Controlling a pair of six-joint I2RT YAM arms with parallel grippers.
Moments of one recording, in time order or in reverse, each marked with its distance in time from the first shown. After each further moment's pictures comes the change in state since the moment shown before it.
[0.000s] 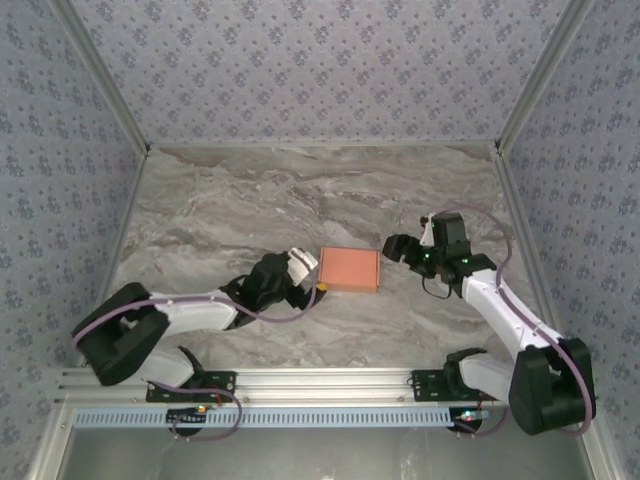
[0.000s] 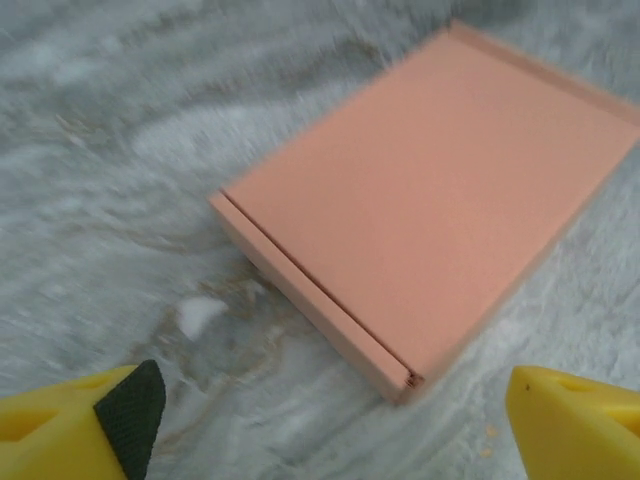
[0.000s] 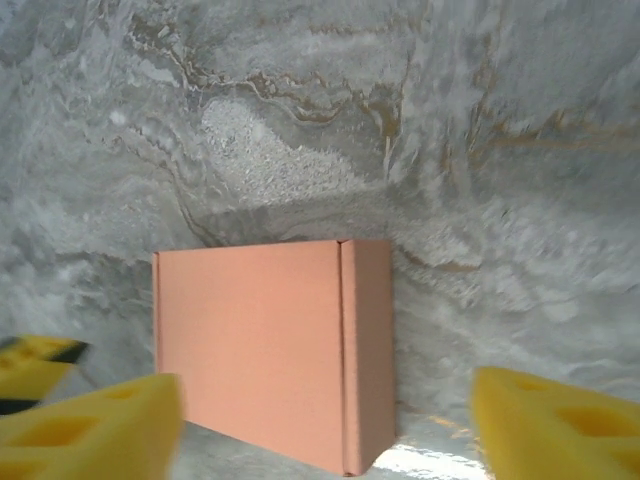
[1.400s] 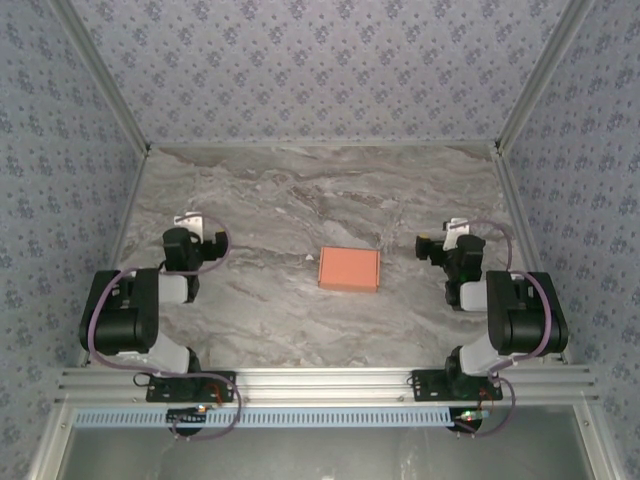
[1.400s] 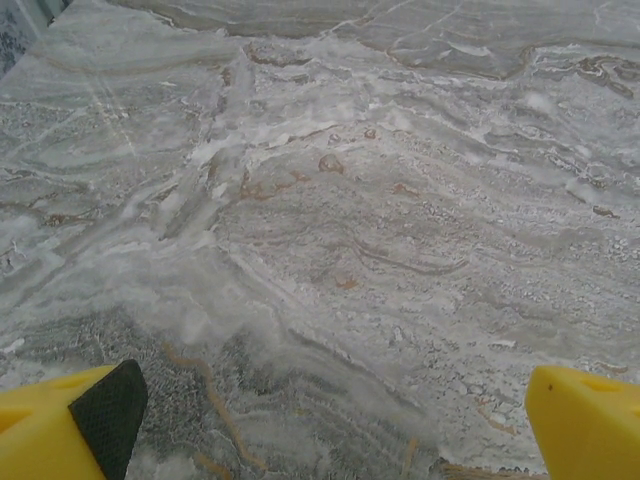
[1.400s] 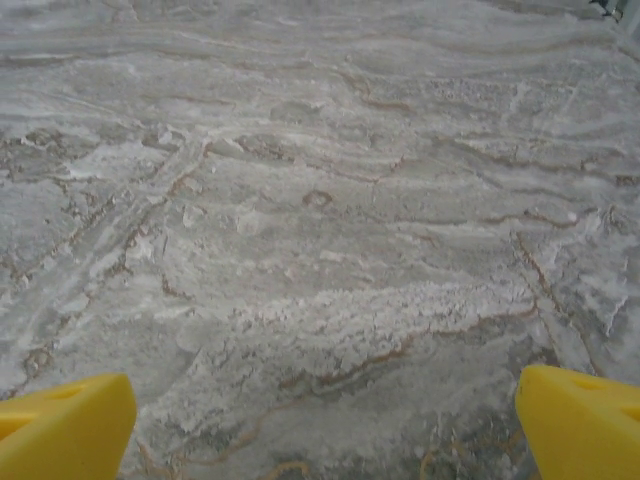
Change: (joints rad) left arm 0.863 0.164 -0.077 0.326 0.042 -0.054; right arm -0.280 0.422 -0.352 1.162 0.272 -0.597
